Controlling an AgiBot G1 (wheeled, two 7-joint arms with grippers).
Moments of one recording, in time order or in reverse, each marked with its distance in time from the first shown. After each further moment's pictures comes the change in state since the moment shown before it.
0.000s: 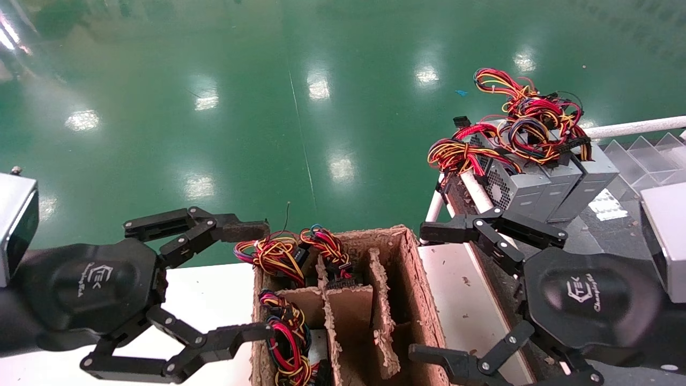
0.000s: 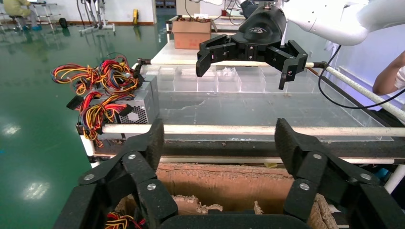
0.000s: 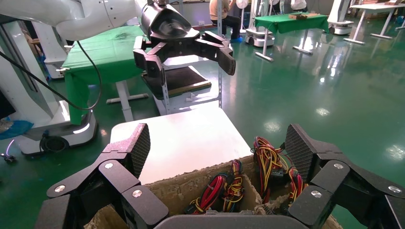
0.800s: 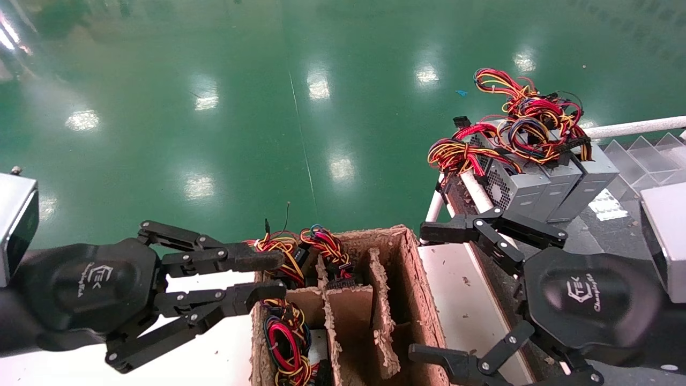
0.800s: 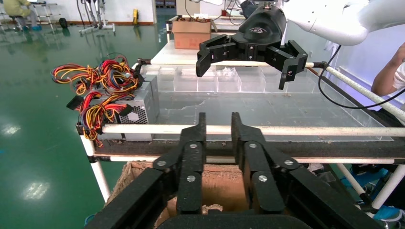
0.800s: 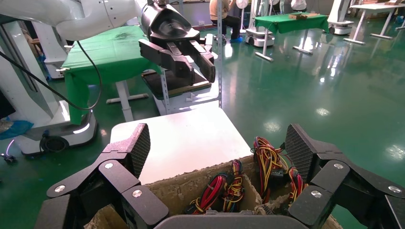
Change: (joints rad) left arm 0.000 0.000 0.000 0.000 0.000 0.000 0.000; right arm 0.000 0.000 0.000 0.000 0.000 0.000 0.000
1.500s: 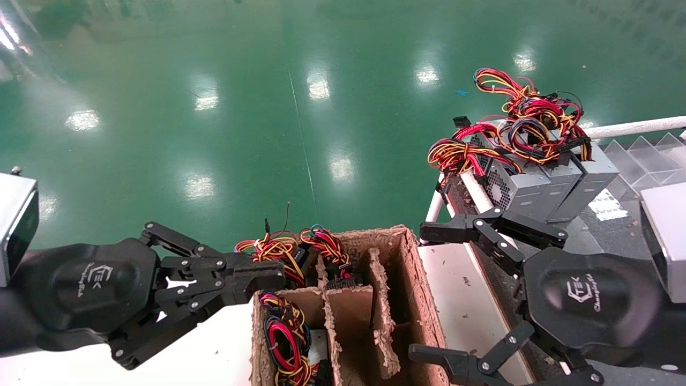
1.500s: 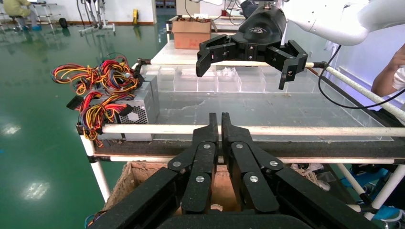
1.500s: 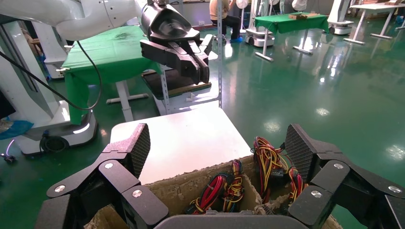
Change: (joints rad) left arm 0.000 0.000 0.000 0.000 0.000 0.000 0.000; right arm 0.000 -0.002 -0.004 -0.002 -0.007 0.005 0.004
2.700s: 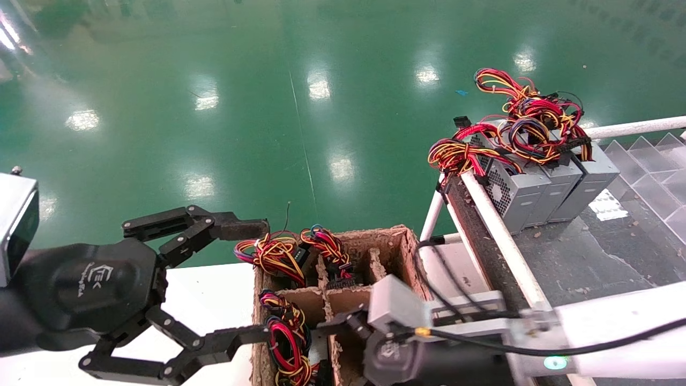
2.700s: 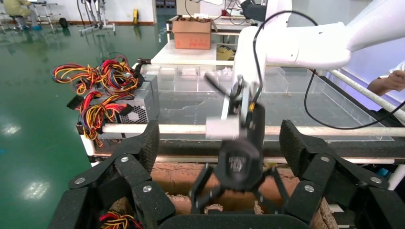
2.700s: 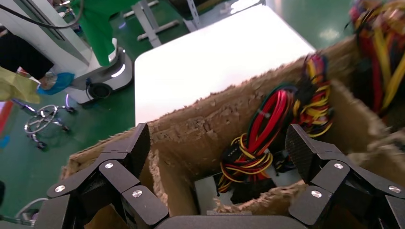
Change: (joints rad) left arm 0.000 0.000 0.001 0.000 0.000 0.000 0.000; right arm 0.110 -0.331 -0.321 -0.102 -0.439 0.119 0.189
